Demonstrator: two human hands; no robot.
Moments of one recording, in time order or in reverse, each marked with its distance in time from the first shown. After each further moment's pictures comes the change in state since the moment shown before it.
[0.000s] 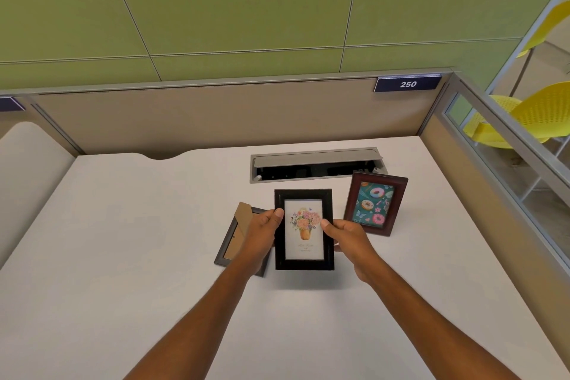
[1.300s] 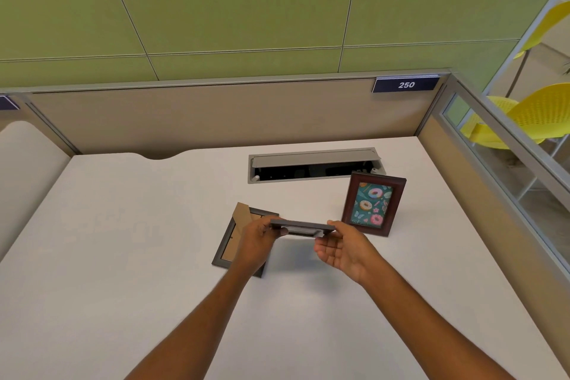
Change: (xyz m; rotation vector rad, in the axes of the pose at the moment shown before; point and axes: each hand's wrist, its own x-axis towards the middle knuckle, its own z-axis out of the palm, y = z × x) left_hand 0.007 -0.024 -0.012 0.314 0.082 0.333; right_hand -0.014 -0.012 0.002 0.454 0.029 0.303
